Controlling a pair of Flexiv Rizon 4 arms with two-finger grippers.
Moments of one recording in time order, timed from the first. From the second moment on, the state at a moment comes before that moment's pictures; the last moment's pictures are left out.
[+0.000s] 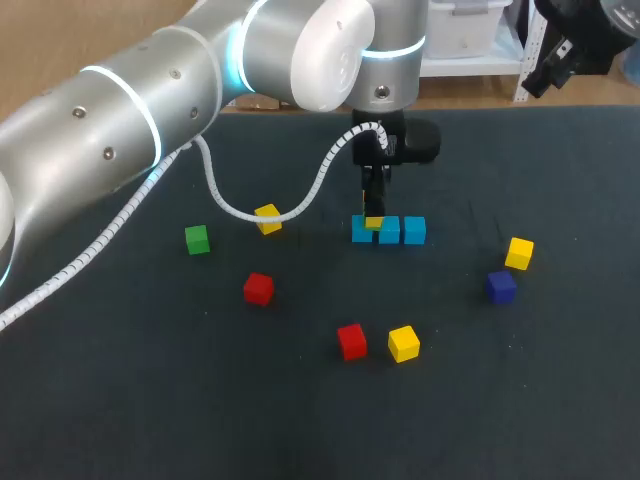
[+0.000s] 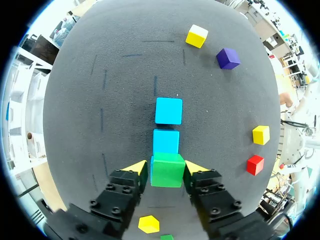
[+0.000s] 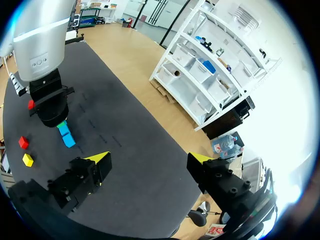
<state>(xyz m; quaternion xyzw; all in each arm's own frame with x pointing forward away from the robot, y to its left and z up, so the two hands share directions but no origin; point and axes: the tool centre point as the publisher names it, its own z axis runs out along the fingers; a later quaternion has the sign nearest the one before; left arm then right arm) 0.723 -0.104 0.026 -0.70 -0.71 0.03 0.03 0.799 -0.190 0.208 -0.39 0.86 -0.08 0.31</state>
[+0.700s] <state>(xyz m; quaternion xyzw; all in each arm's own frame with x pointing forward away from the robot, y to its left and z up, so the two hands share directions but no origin) 0.721 -0.106 0.027 -0.71 -0.71 0.03 0.04 0.799 -0.190 0.208 -0.39 0.86 -0.08 0.31</state>
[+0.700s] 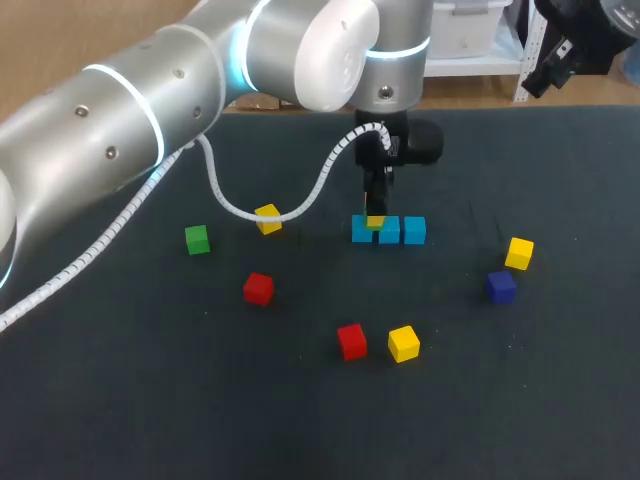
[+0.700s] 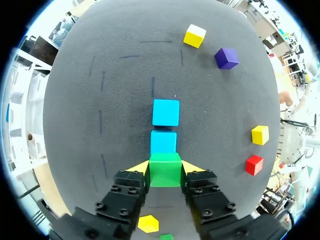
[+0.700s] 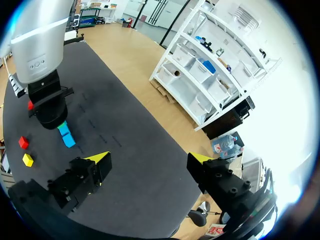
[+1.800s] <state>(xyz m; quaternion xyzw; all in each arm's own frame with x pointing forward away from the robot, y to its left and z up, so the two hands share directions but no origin) 0.723 -0.113 0.036 -0.70 -0.71 0.05 0.02 0.799 -0.190 0.208 -0.39 0.86 -0.08 0.31</state>
